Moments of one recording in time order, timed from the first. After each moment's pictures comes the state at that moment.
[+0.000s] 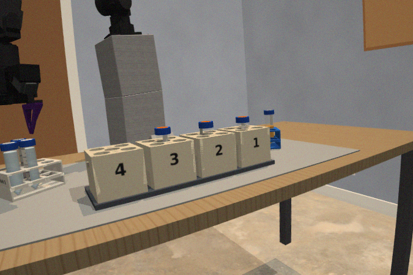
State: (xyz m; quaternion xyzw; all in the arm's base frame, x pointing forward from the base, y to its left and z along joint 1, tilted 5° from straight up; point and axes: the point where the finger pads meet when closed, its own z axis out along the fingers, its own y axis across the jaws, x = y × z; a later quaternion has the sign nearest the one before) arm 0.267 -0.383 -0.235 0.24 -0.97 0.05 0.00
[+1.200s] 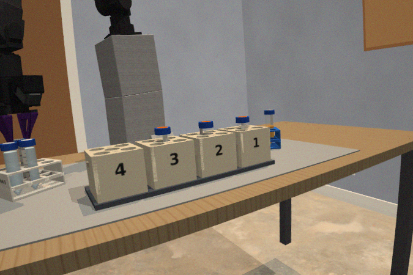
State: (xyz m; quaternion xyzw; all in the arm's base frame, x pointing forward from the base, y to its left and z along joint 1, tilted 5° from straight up) arm 0.265 -0.380 -0.257 0.24 -0.97 0.04 0.00
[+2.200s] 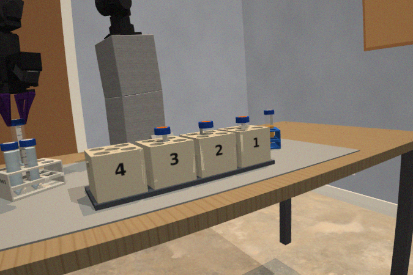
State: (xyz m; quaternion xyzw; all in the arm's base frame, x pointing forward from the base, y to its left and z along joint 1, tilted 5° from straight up) arm 0.263 -0.374 -0.211 0.25 -0.97 0.04 0.00
